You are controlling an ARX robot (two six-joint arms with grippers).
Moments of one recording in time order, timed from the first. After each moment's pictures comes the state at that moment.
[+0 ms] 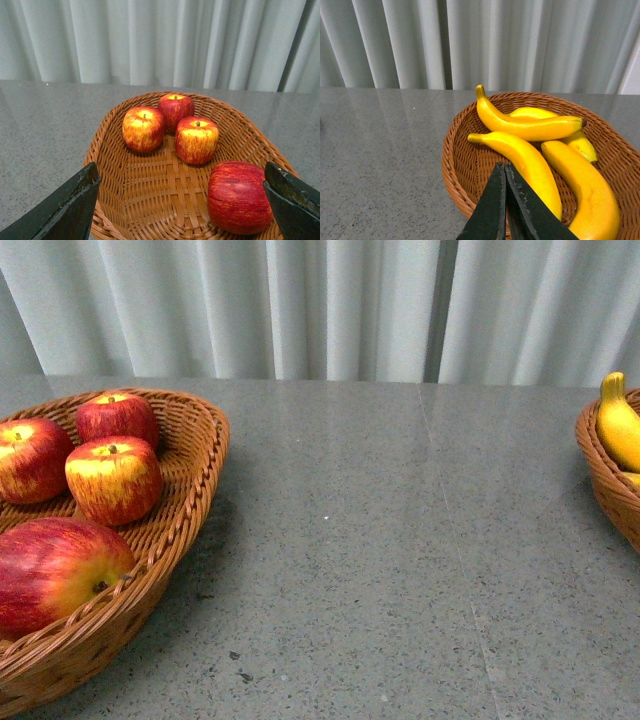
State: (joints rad) left arm 0.00 0.01 0.01 0.00 0.00 -0.01; right arm 0.00 0.00 0.01 0.00 0.00 -0.01
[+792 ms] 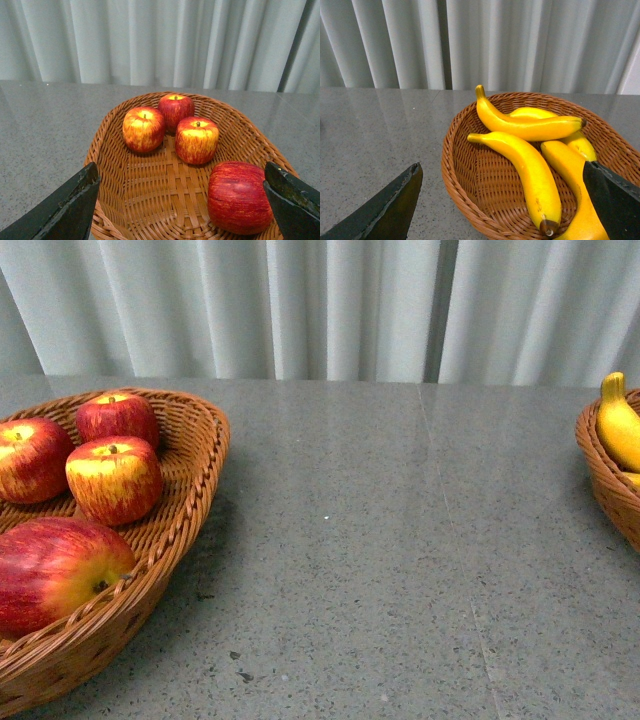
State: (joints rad) left arm 0.00 0.01 0.01 0.00 0.00 -0.01; right arm 0.00 0.00 0.01 0.00 0.00 -0.01
